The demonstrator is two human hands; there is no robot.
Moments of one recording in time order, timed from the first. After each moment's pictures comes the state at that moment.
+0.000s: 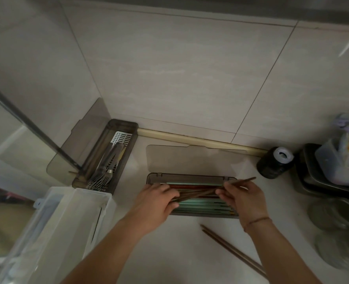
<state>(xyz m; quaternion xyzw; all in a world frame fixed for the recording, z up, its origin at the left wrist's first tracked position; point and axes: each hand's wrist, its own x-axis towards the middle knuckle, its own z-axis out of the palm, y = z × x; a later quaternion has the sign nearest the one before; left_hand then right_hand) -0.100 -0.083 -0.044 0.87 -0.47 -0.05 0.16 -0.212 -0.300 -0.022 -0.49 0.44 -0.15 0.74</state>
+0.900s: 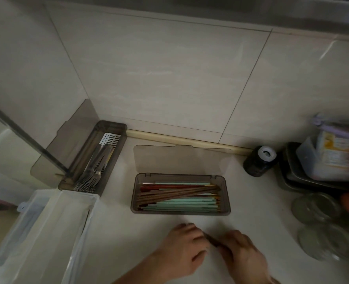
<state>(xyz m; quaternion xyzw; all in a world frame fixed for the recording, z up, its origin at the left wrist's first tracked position) -0.203 -0.123 -0.079 0.75 -0.62 -0.07 0.22 -0.335 -0.279 -0.070 -0.97 0.20 -0.03 0.16</state>
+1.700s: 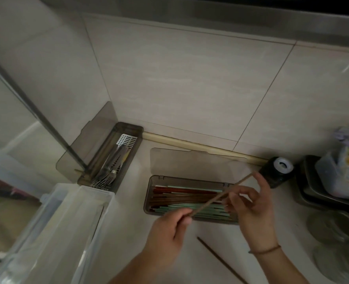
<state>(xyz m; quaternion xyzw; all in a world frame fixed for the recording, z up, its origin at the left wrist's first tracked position) -0.180 -0.093 -0.044 0.83 -0.30 -0.08 0.47 -0.241 -0.284 0.008 -0.66 0.28 -0.26 0.65</state>
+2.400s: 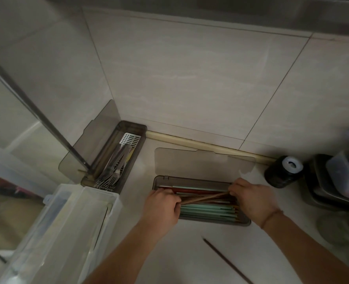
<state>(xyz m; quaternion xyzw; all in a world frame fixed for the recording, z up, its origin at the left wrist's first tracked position) -0.112 -0.094 -0.050 0.92 -0.36 -0.04 0.18 -0.206 -0.345 -0.027 -0.99 0.00 -0.10 0.01</state>
